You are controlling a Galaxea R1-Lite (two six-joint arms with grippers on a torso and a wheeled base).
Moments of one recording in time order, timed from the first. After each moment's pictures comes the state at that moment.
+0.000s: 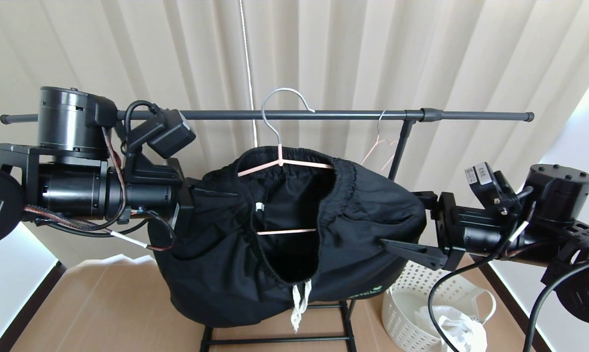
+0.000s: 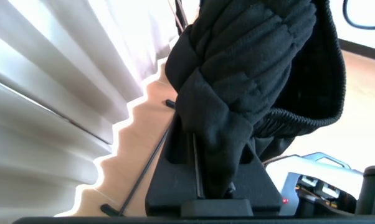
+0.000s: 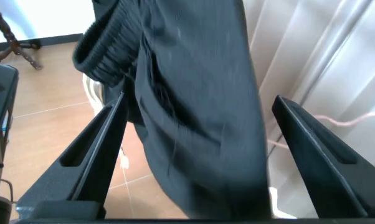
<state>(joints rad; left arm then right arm) -0.29 1.59 -1.05 -0.06 -0.63 0.48 0.22 1.78 -0.59 -1.04 0.96 -0.19</state>
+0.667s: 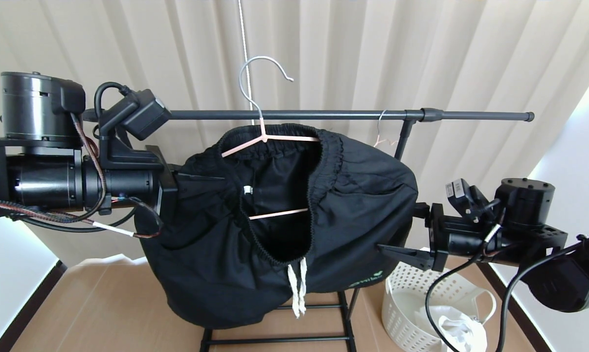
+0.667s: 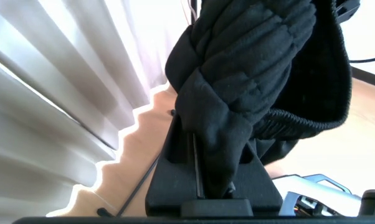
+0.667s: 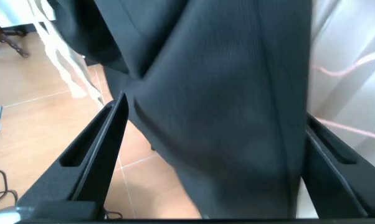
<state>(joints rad) -0.25 1.55 -1.04 -0.10 -0.63 0.40 0.16 1.94 -0.62 -1.04 0.98 -0.28</state>
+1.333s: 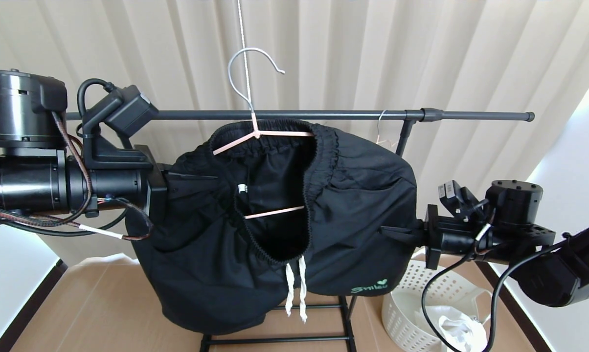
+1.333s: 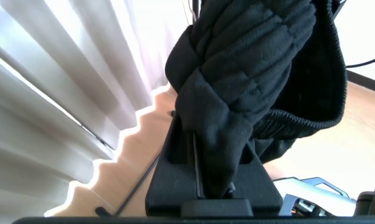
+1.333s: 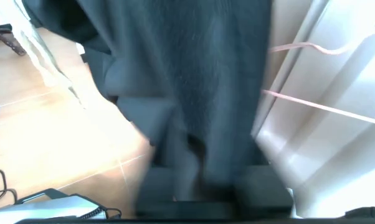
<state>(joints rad) -0.24 1.51 -1.02 -0.10 -0.63 0.37 0.14 1.99 -0.66 -1.04 0.97 -0.28</state>
